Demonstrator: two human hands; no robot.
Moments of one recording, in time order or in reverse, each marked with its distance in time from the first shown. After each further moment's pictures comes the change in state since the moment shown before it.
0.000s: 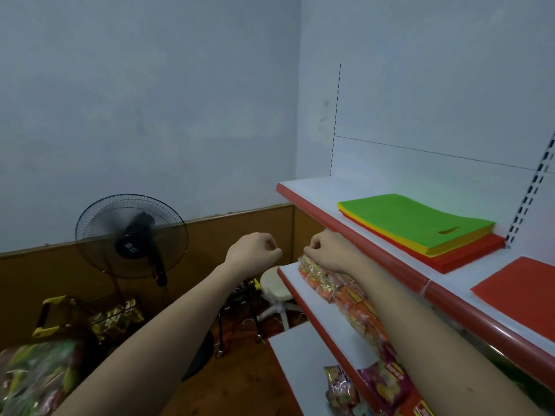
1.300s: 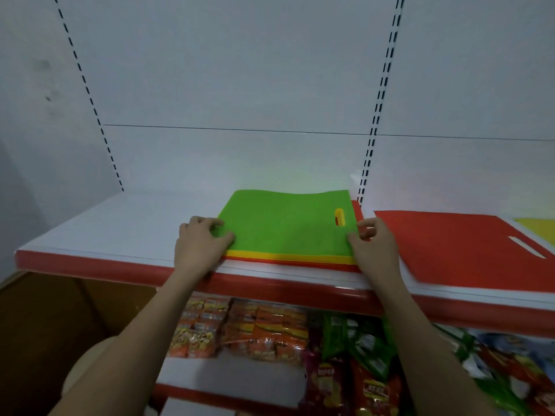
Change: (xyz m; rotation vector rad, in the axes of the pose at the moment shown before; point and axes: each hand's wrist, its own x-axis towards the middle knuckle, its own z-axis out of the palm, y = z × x) left_hand 0.318 0.109 0.154 -0.307 -0.192 0.496; right_hand 0.013 0.178 -0.036 0.217 1.257 0.858
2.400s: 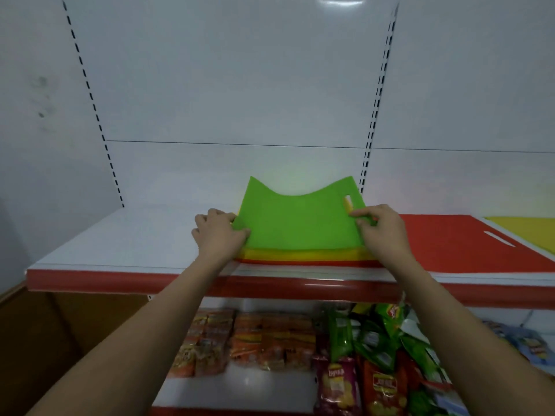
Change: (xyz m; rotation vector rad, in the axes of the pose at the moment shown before) left_hand 0.015 0.007 -0.036 -0.005 -0.059 0.101; right_hand -0.012 -0.061 -0.004 -0.322 0.037 -0.185
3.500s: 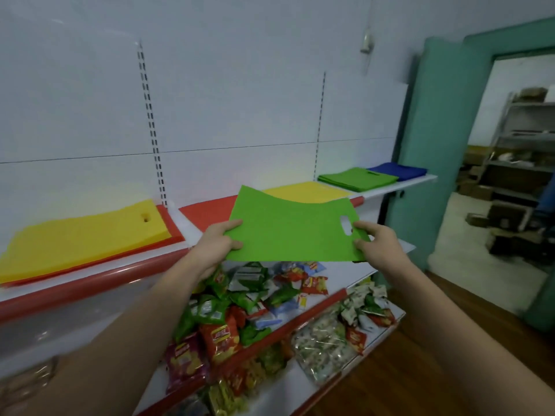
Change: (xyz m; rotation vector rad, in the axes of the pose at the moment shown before) left_hand -0.228 0.240 0.084 -0.889 -0.898 0.307; right_hand -0.250 0.084 -0.358 0.001 0.272 0.576
